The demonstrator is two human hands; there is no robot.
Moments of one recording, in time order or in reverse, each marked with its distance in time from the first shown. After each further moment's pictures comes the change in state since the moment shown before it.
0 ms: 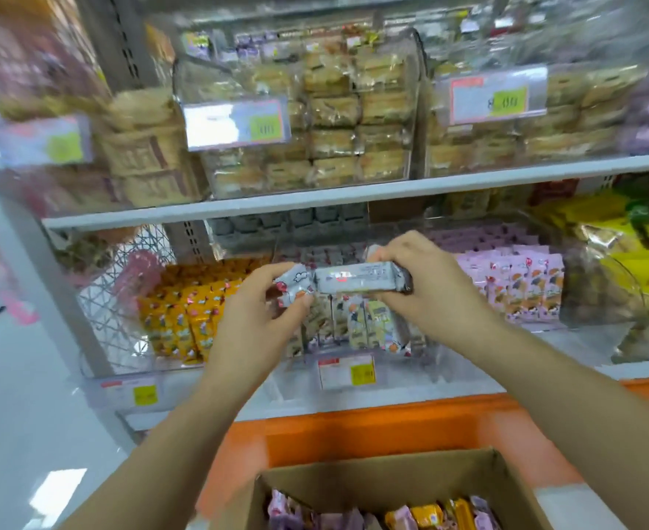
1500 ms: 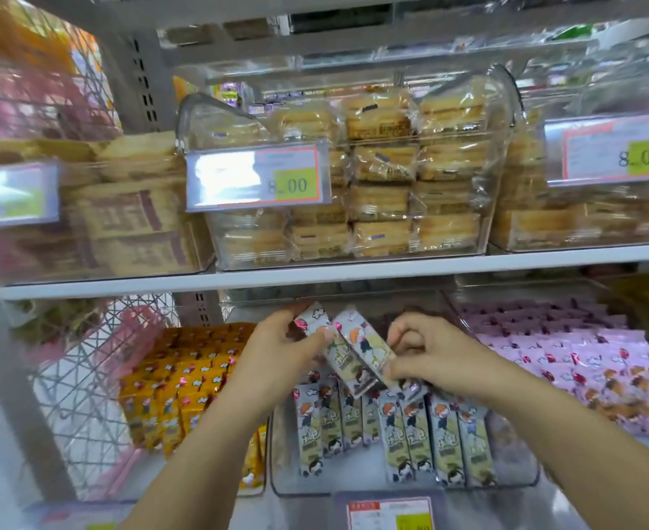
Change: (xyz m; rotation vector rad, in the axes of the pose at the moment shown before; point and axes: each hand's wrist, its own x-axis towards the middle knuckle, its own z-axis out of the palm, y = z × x) left_hand 0.113 -0.051 0.019 -0.224 -0.094 -0.276; right_hand 0.093 0.051 0.054 0.523 -0.344 0.355
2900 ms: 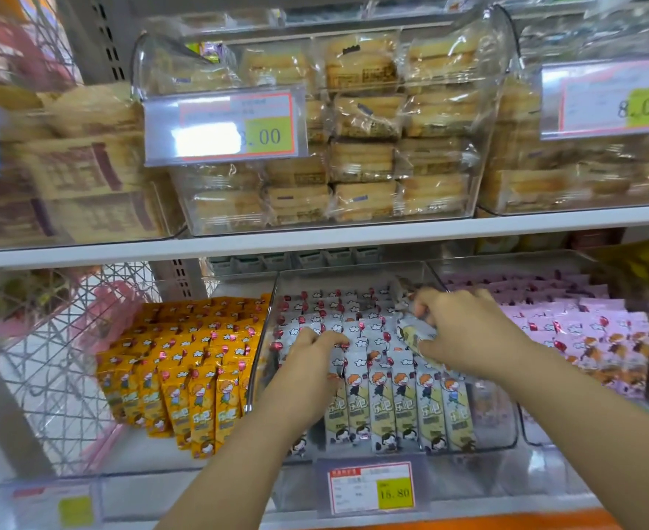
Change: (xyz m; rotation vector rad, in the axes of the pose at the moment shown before) left_hand -0.003 -0.045 0.050 0.679 -0.272 0.052; right_hand -0.005 0.021 -0.021 -0.975 0.203 0.053
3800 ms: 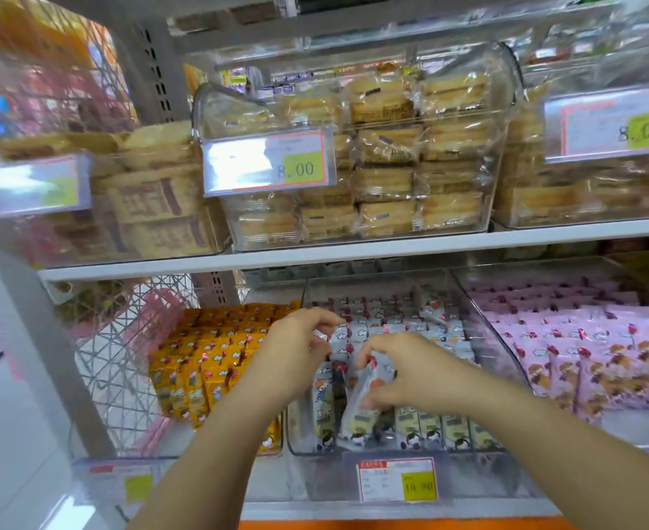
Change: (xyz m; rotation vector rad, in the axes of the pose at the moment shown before) left_hand -0.024 -0.005 -0.059 -0.080 0.221 0.092; right_hand -0.016 -0.058 0.012 0.529 -0.270 -0.293
